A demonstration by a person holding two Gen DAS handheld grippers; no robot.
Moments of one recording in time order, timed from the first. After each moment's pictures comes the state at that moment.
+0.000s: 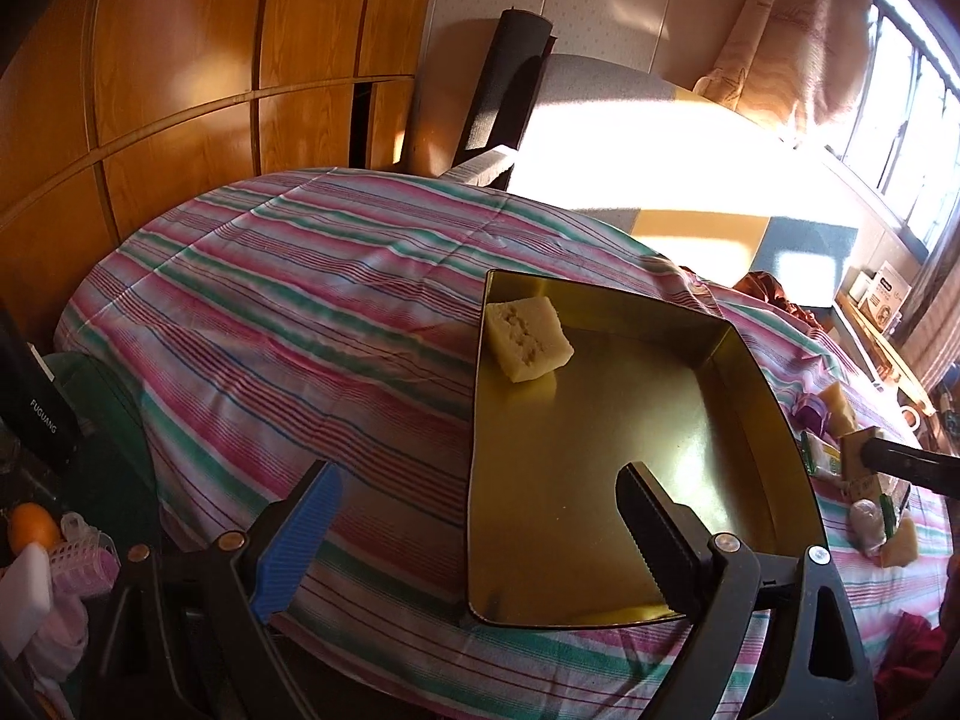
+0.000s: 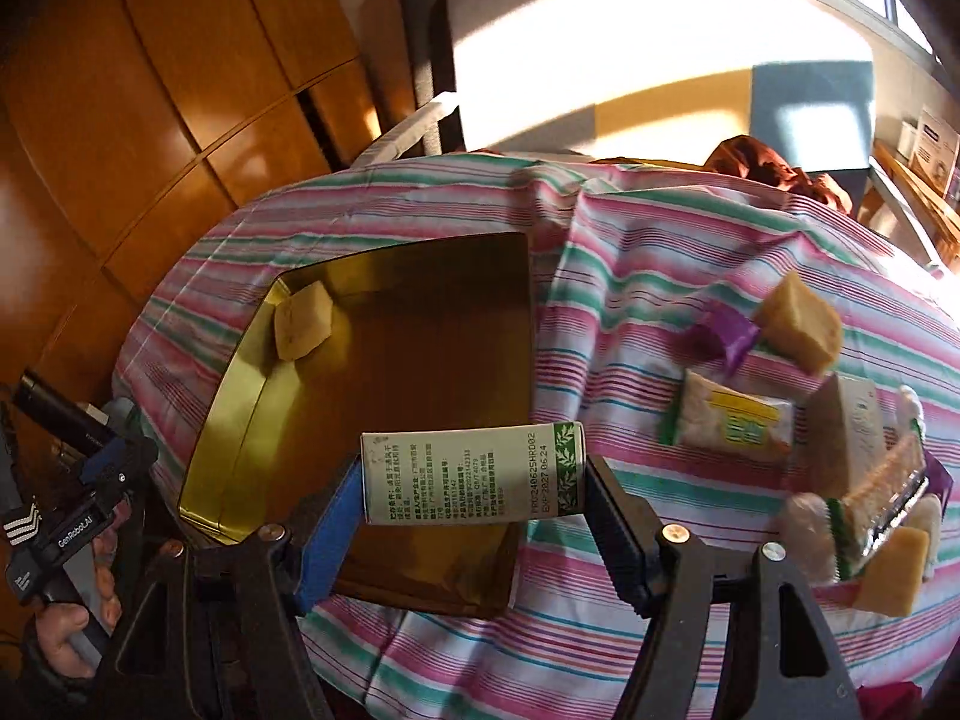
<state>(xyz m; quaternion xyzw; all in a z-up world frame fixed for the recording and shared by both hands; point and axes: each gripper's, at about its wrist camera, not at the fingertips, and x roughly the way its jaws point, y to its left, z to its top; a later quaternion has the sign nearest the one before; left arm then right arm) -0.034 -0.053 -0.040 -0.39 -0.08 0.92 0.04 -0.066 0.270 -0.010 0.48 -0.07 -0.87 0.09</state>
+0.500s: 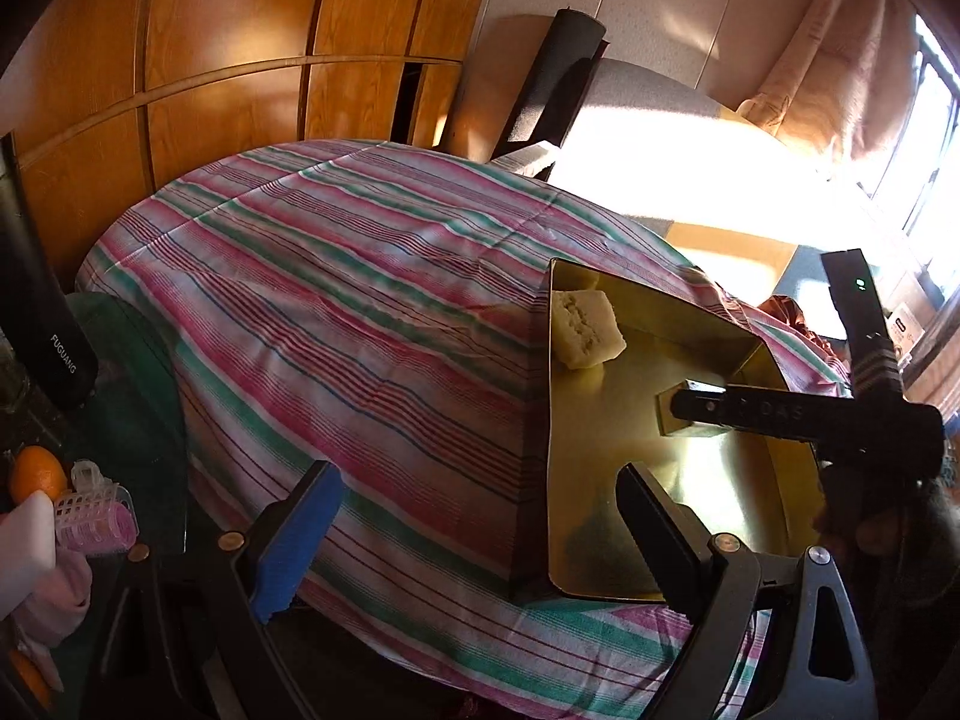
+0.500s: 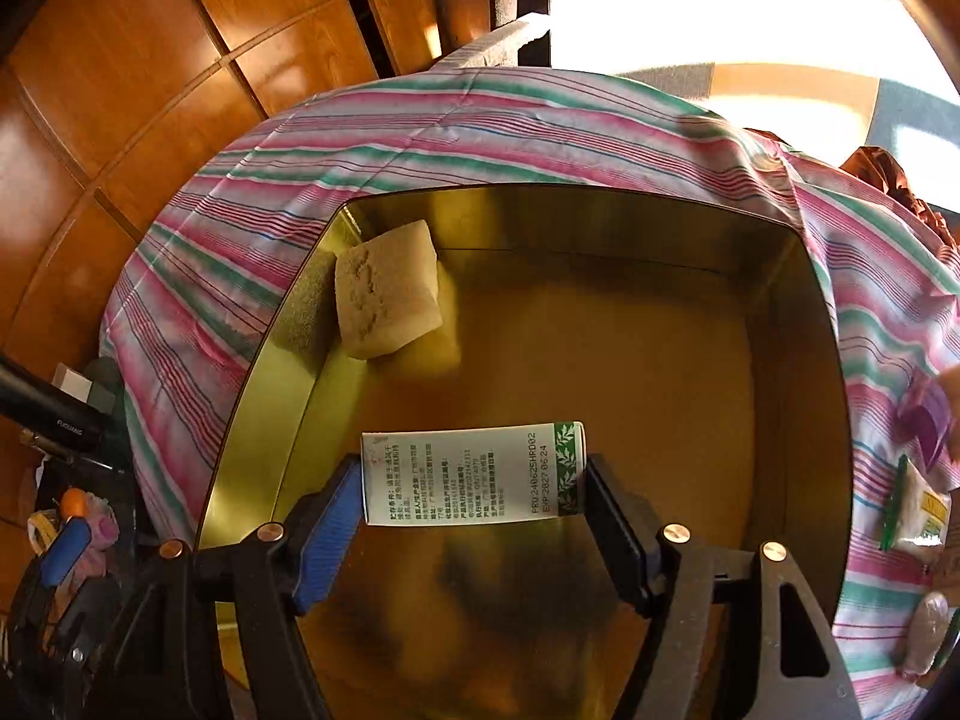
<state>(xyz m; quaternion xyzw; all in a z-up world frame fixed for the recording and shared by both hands) -0.023 -0.092 -0.053 -0.40 -0.13 0.91 0.02 -0.162 0.134 -0.075 0.54 -0.03 -0.83 0.13</state>
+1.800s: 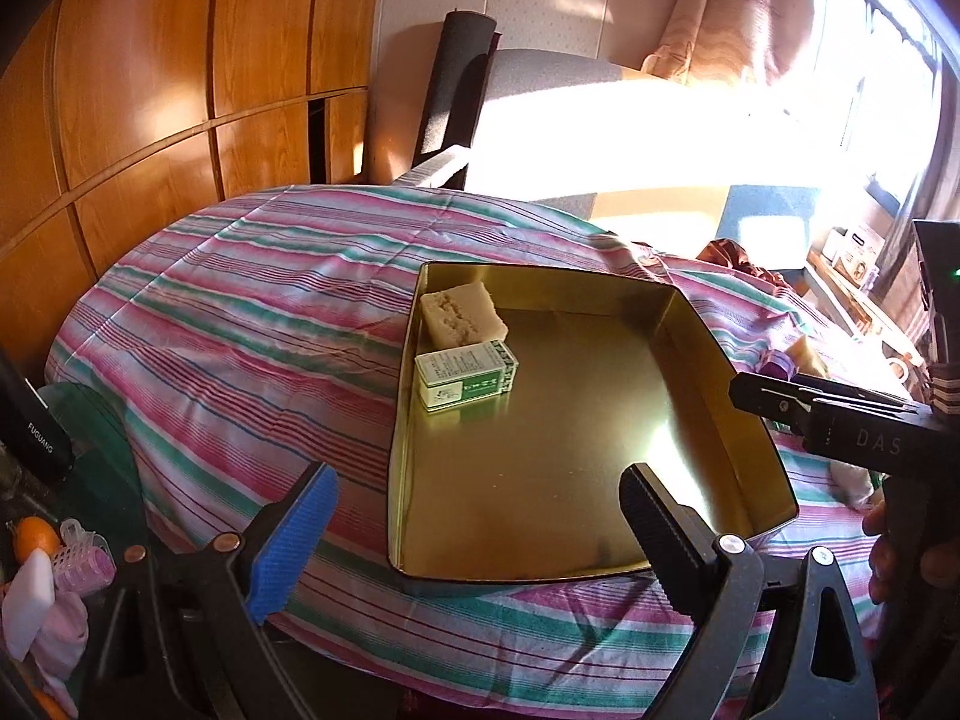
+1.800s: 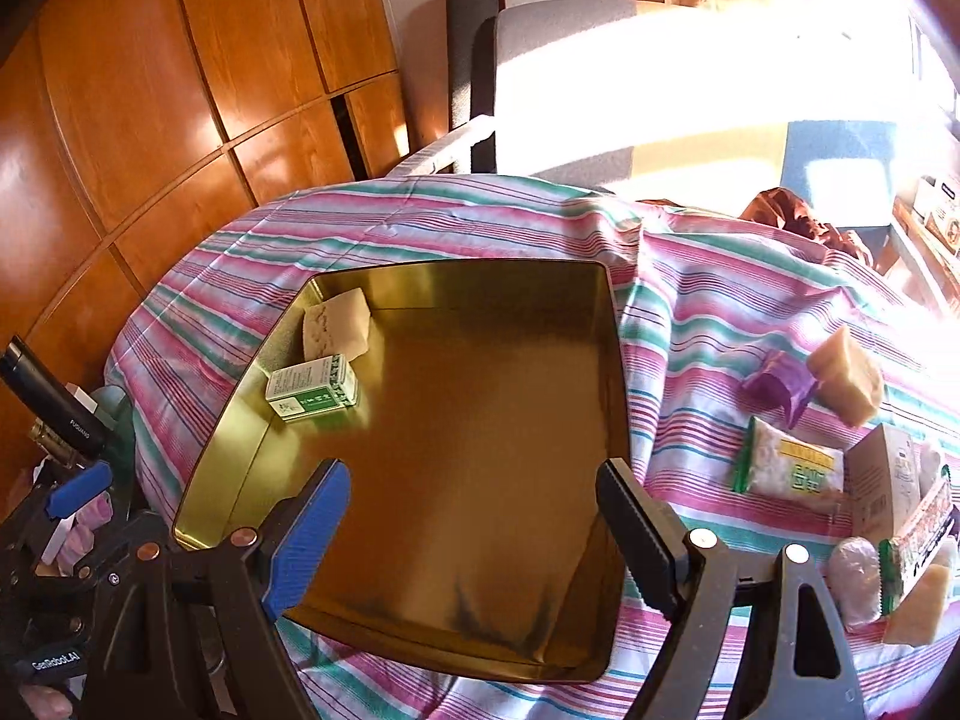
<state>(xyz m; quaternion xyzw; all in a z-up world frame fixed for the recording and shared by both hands) -0.008 -0.005 -0.029 -0.38 -0.03 0.92 0.08 -0.064 0.231 -0.018 0.43 -0.03 -0.90 0.09</state>
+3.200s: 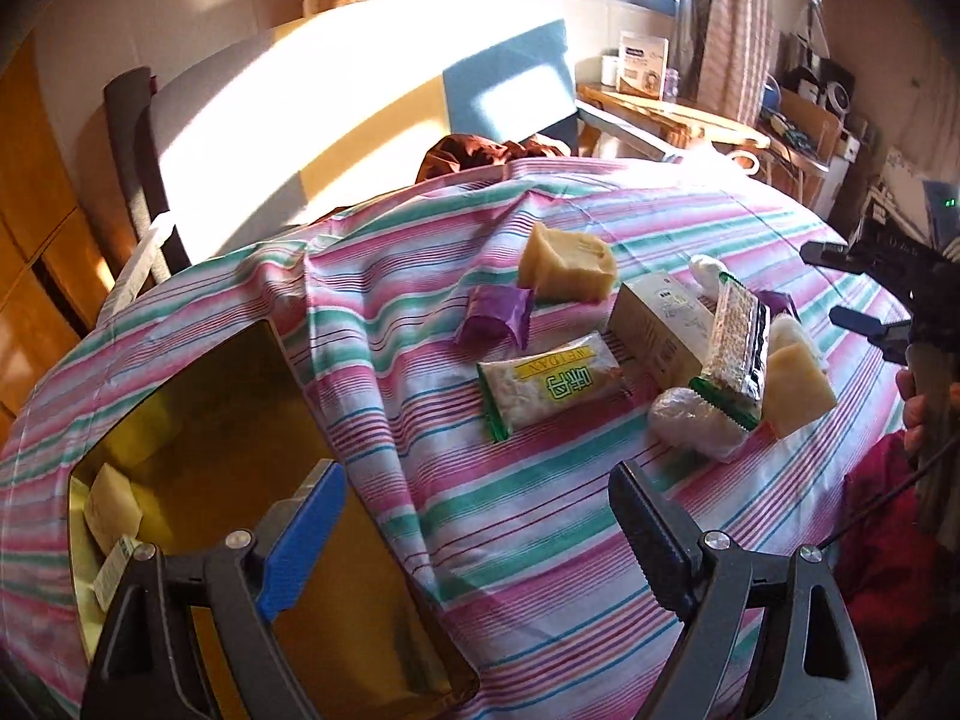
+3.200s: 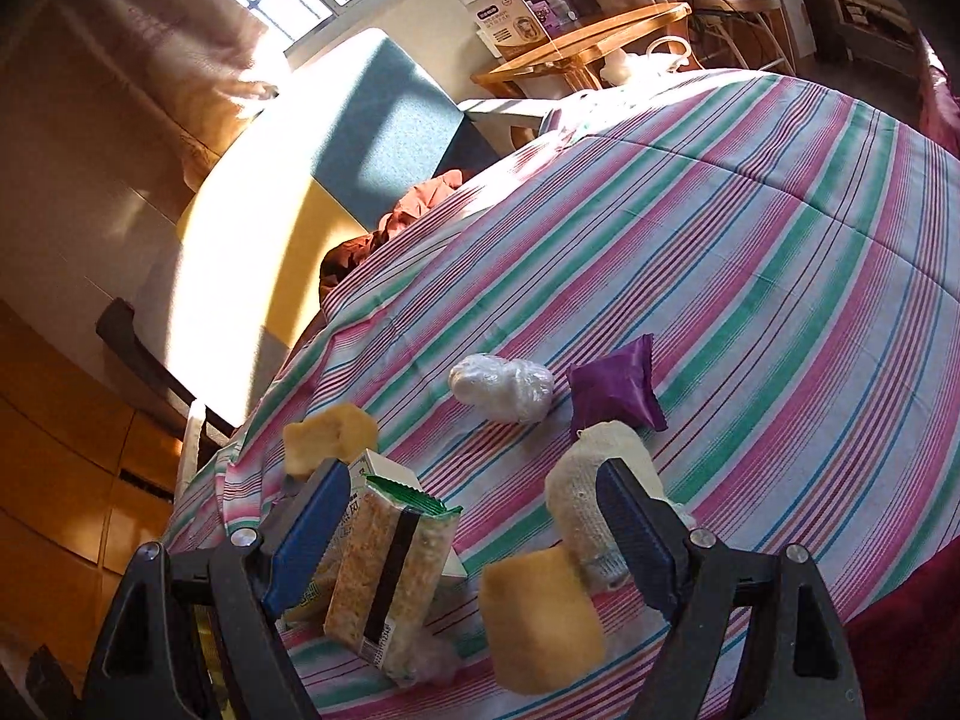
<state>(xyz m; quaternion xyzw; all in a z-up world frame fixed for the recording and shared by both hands) -0.052 0.285 -0.029 -0.40 0.18 0.84 0.31 0.050 0.607 -0.048 0.30 -0.40 -0.84 -0.20</state>
